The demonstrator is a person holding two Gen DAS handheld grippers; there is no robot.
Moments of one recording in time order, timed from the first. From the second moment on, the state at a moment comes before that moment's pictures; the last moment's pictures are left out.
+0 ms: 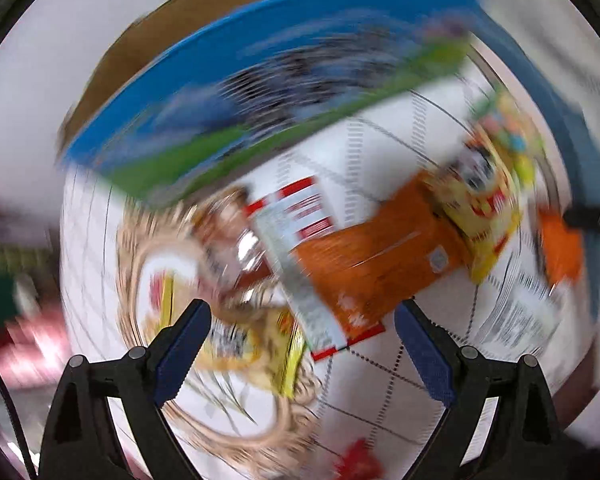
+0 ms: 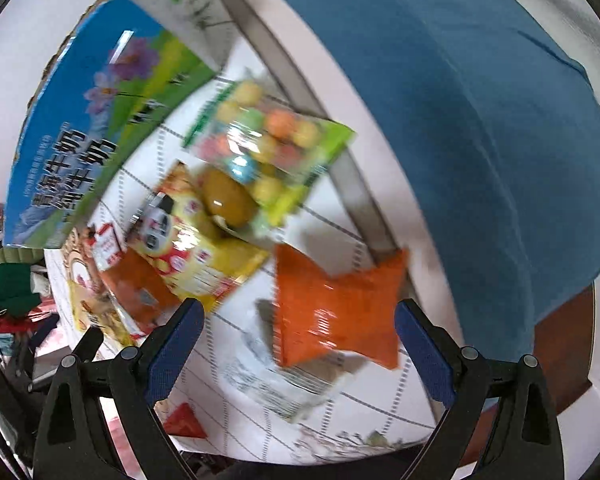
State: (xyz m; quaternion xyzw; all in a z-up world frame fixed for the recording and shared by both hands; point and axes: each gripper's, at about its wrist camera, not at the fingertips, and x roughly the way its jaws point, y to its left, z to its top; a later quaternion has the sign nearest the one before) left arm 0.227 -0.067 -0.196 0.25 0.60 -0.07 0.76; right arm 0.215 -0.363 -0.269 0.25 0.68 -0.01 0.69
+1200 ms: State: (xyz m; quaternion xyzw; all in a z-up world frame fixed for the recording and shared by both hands) left arm 0.234 -0.026 -0.294 -0.04 0.74 -0.05 0.67; right arm 0.243 -0.308 -0.315 0.13 0.70 0.02 0.71
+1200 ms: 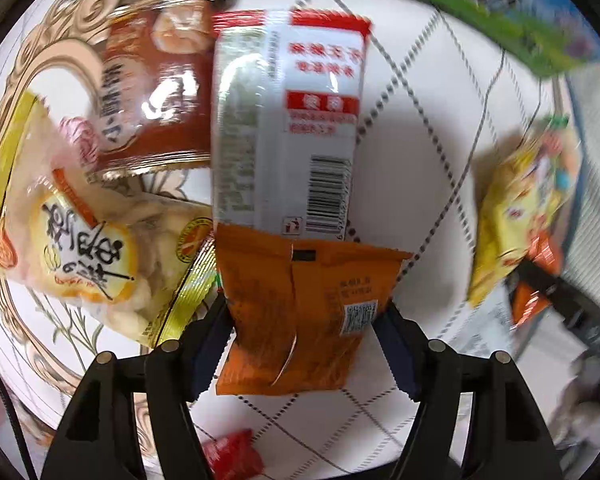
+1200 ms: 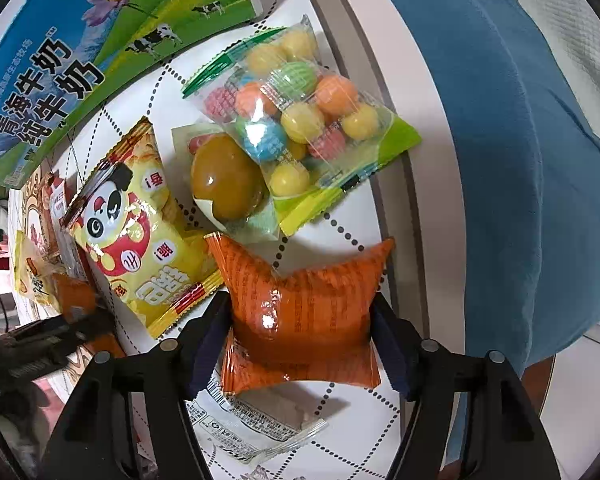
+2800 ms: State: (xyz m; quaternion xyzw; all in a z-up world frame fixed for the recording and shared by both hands) left arm 0.464 0.033 -0.174 -0.08 0.72 -0.02 0.69; right arm 0.436 -0.207 -0.198 0.08 0.62 0.17 0.76
